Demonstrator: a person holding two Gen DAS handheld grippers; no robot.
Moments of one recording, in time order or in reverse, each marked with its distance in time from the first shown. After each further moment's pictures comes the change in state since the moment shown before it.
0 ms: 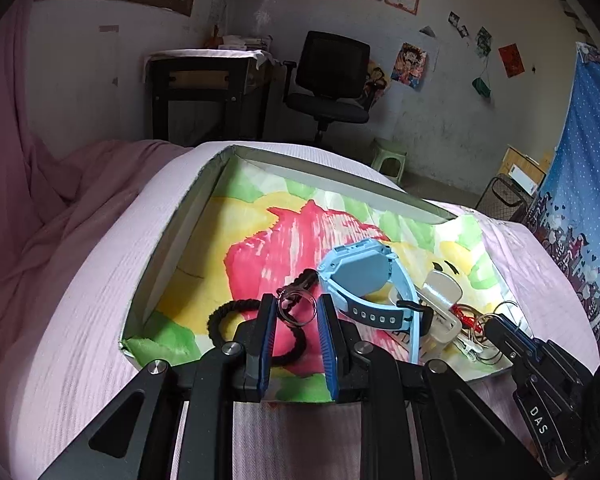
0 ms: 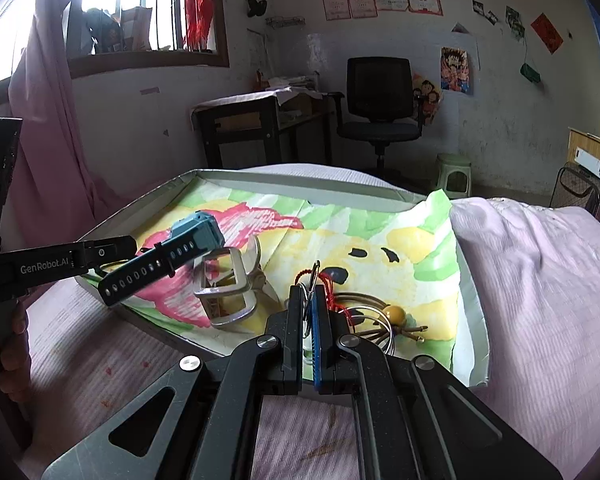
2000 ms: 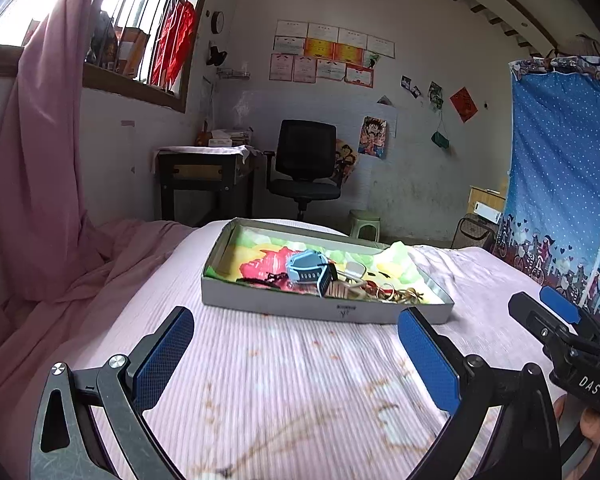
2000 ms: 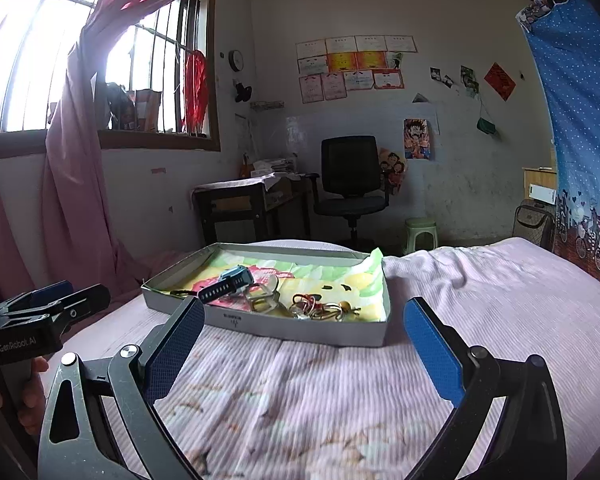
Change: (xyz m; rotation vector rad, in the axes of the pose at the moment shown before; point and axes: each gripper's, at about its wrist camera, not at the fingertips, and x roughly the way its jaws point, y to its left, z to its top) left arm -0.175 -0.014 -0.105 0.099 -0.345 -0.024; right arm -0.187 0.005 -0.047 0.049 -0.308 -0.076
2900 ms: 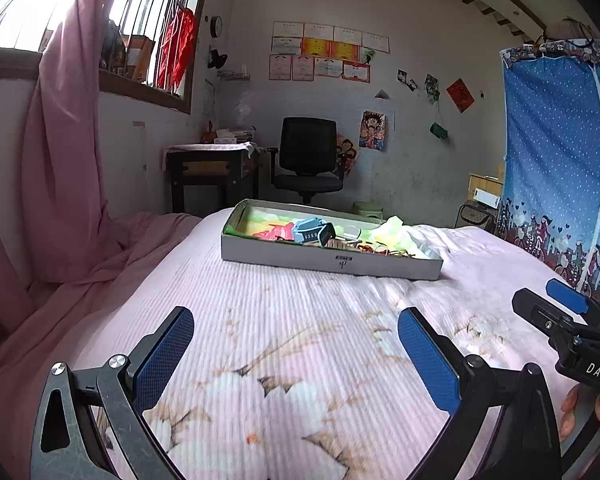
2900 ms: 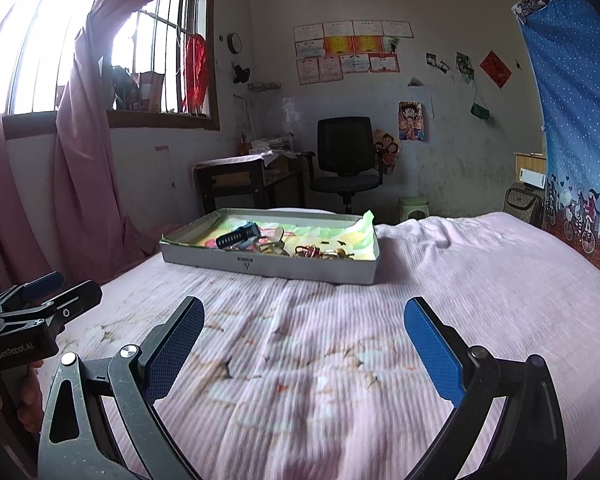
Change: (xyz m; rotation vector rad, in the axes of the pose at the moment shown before) left arm -0.058 -0.001 -0.048 0.042 0.003 0.030; right arm -0.062 0.003 -0.041 -0.007 0.078 -0.024
